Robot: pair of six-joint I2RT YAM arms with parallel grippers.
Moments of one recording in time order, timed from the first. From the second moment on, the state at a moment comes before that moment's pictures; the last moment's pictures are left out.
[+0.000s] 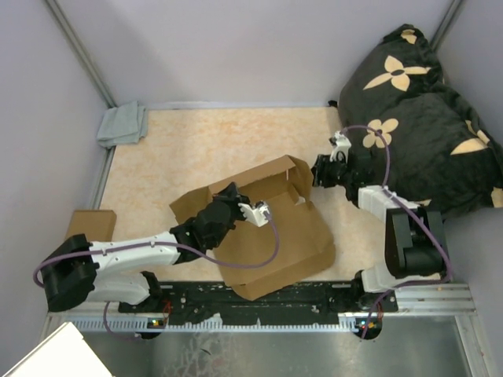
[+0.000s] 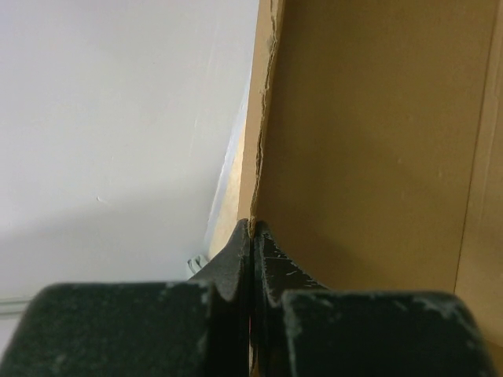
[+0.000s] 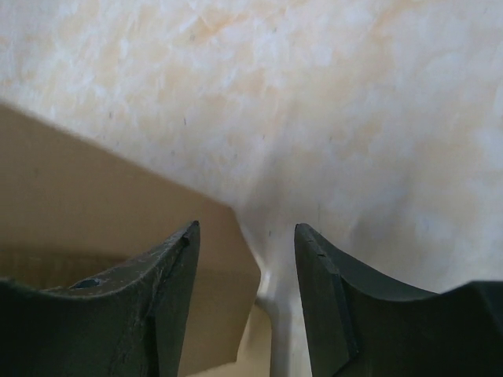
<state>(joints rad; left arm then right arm) -1.07 1.23 0.58 0.43 -0.61 1.00 0.09 1.53 0.78 0.21 -0.54 0.20</state>
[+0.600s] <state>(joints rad) -1.19 1.28 0.60 0.44 -0.77 1.00 0.09 1.15 0.47 0.33 -0.59 0.14</state>
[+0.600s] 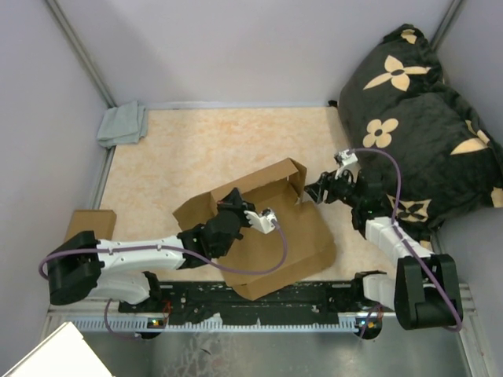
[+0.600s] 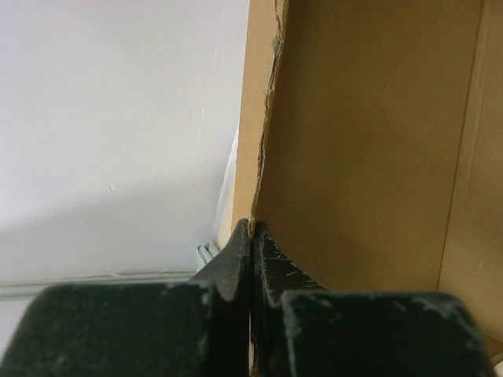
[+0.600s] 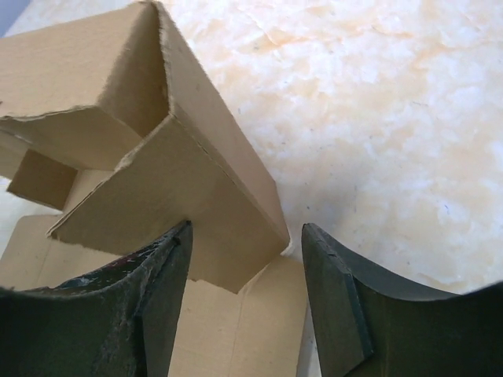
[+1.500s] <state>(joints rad) -1.21 1.30 0.60 0.43 -0.80 0.99 0.28 1.31 0.42 0.68 -0.50 0.13</state>
